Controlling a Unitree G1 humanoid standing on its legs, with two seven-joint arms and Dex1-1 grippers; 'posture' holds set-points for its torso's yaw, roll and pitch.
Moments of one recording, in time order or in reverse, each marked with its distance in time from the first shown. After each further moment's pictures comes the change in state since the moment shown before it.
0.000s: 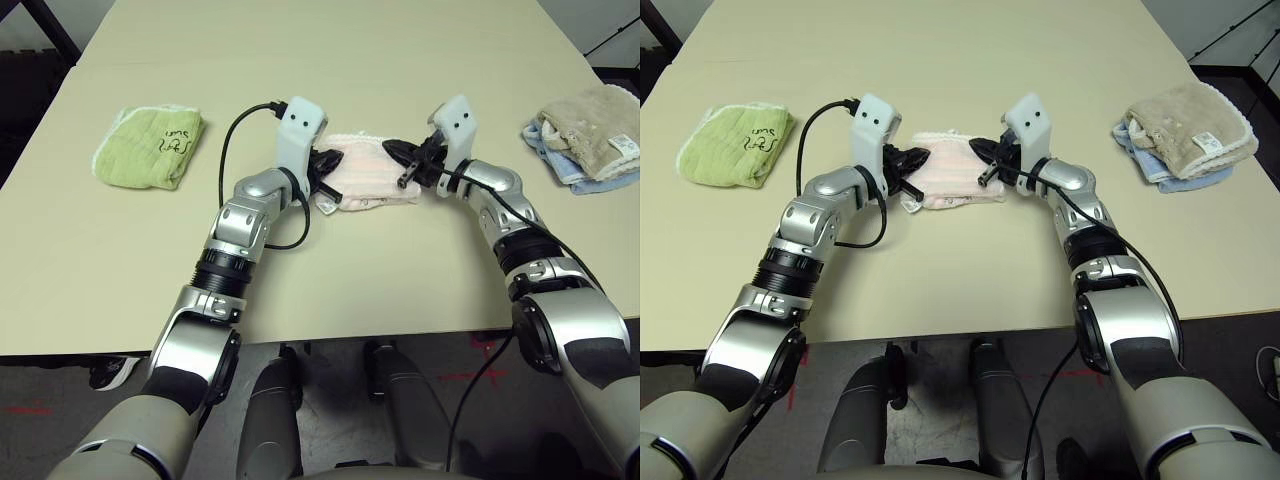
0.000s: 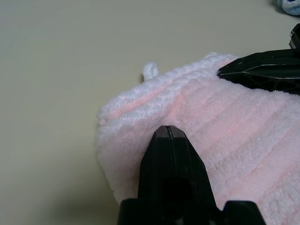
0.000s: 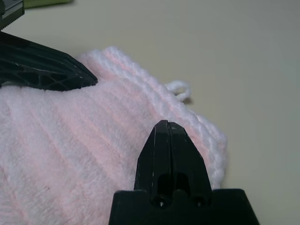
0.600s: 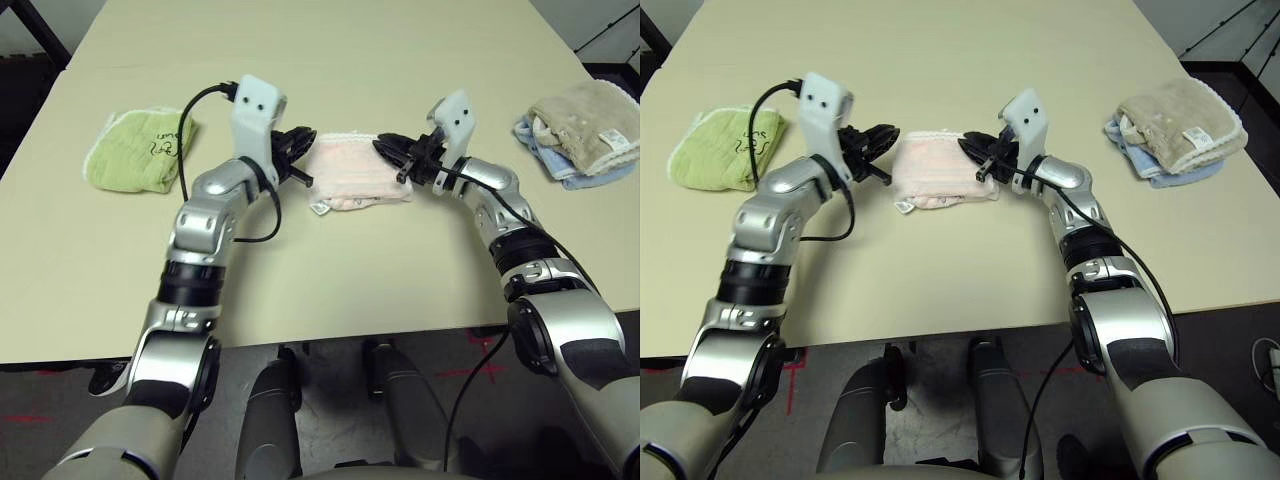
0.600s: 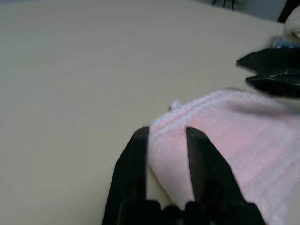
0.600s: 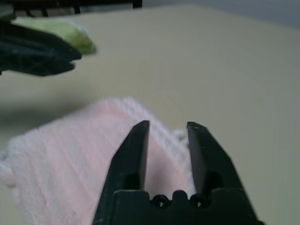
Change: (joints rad) left arm 0.227 0.171 0.181 -0.542 -0.125 0.174 -0.029; right arm 0.032 -0.024 -0.060 -0.207 0.145 -0.024 0.161
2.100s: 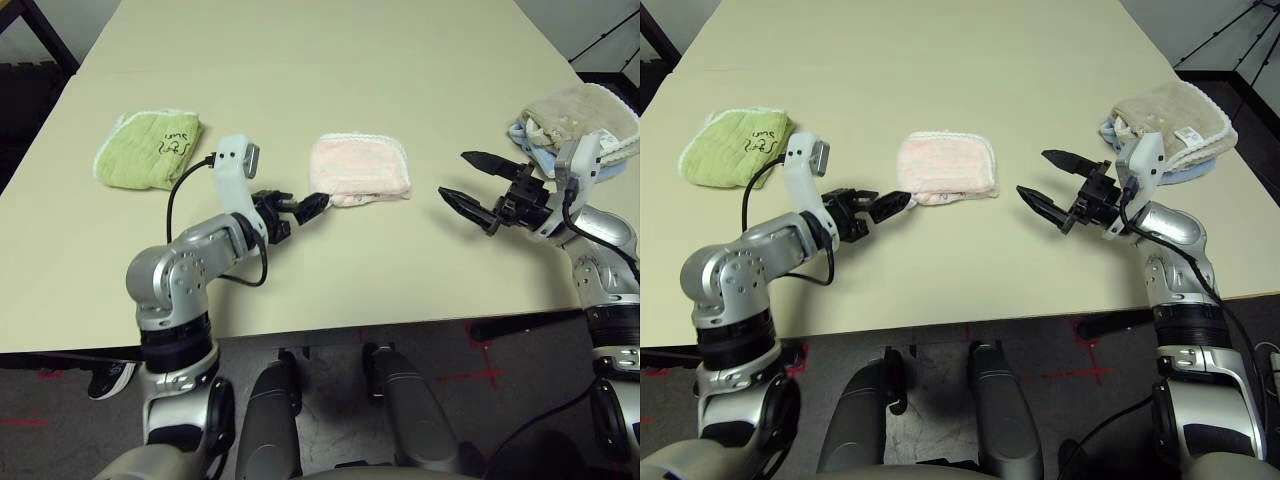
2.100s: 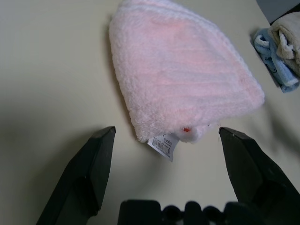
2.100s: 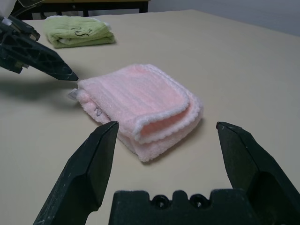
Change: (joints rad) left arm -0.061 -0.287 0.332 -0.059 -0.274 0.771 0.301; right arm 0.403 -0.227 -0.096 -0.362 0.174 0.112 0.158
